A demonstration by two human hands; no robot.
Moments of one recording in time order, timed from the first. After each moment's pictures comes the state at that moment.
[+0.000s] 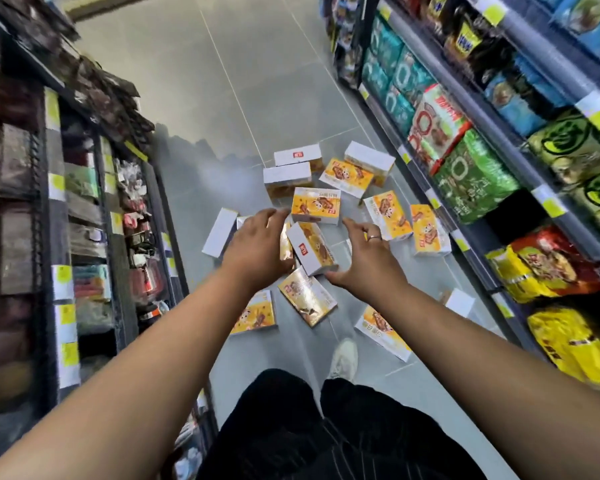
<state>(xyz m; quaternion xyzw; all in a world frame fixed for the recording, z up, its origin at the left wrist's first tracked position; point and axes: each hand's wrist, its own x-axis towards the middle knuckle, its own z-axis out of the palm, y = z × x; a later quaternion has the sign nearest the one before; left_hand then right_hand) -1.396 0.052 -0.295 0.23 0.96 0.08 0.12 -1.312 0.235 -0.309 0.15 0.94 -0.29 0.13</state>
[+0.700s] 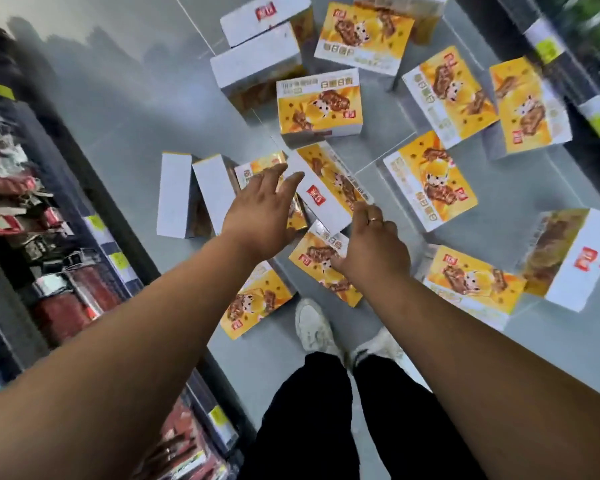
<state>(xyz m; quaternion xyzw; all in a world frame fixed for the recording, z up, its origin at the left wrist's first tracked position) -1.589 0.059 -0.674 0.38 0.90 -0.03 0.24 -1.459 0.191 -0.688 0.27 0.90 -0.22 0.27</state>
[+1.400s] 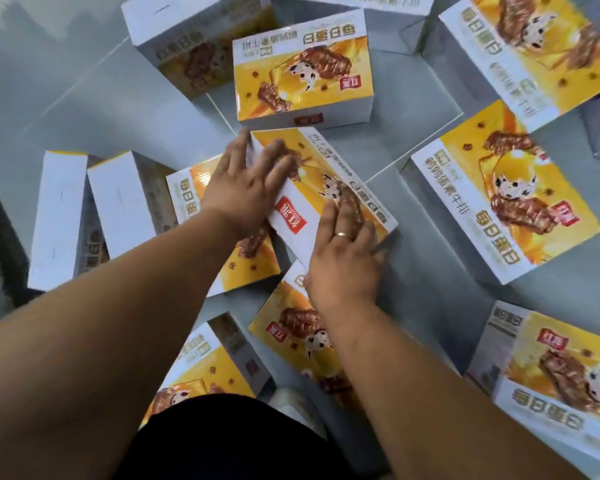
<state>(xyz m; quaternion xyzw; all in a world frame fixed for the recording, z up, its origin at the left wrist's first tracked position) -1.675 0.098 -0.994 0.47 0.86 -0.19 0.09 -1.512 0.185 -0.995 0.26 0.94 -0.13 0.20</state>
